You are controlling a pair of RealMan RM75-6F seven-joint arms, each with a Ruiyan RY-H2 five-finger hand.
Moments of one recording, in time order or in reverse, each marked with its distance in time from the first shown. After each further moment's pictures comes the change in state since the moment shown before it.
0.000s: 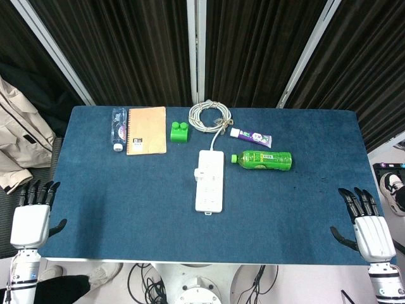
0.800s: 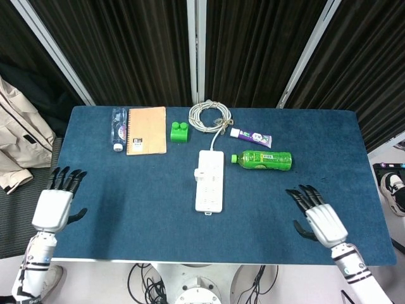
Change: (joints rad) left arm -0.140 0.012 -0.064 0.010 0.066 -0.184 -0.113; right arm 0.209 -0.042 0.002 -0.030 -0.069 -0.311 0.016
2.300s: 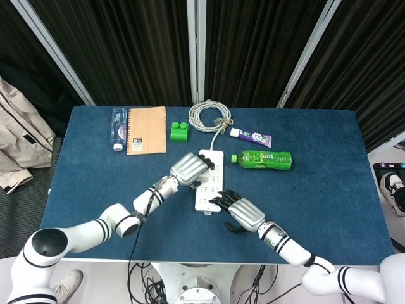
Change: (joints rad) left arm -0.825 -0.564 -0.123 0.709 -0.019 -0.673 -0.332; right arm 0.380 -0.400 0.002 0.259 0.085 -0.332 0.130
